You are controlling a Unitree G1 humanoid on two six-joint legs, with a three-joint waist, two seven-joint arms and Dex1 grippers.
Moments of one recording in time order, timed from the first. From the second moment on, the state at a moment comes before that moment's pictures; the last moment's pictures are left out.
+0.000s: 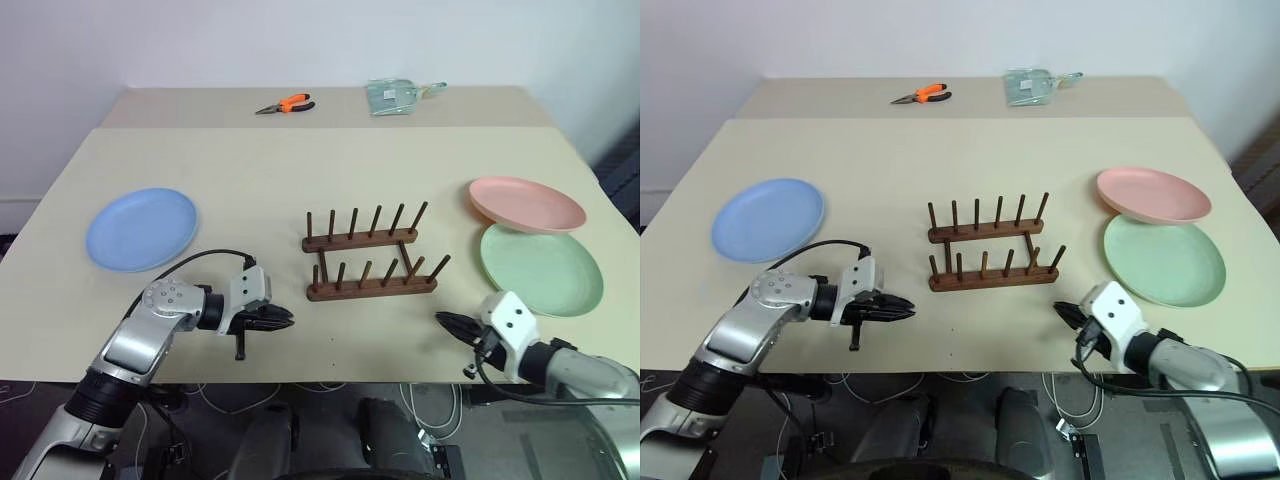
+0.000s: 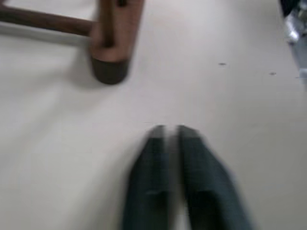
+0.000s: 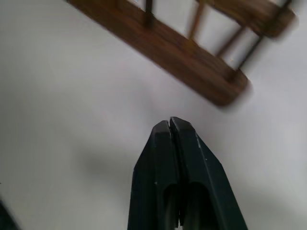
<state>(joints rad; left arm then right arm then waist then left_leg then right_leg) -0.24 0.64 -0.23 -0.17 -0.20 0.43 -1.15 0.29 -0.69 -0.14 -0.54 0.25 0.42 0.68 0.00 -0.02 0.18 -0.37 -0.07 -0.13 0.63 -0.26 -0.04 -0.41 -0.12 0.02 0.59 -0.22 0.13</state>
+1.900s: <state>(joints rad) -0.28 0.48 -0.24 -0.32 -0.29 0.52 -0.87 -0.31 -0.95 -0.02 0.20 -0.30 -0.07 0.41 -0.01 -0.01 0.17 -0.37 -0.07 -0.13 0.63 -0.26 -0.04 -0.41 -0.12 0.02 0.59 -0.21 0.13</state>
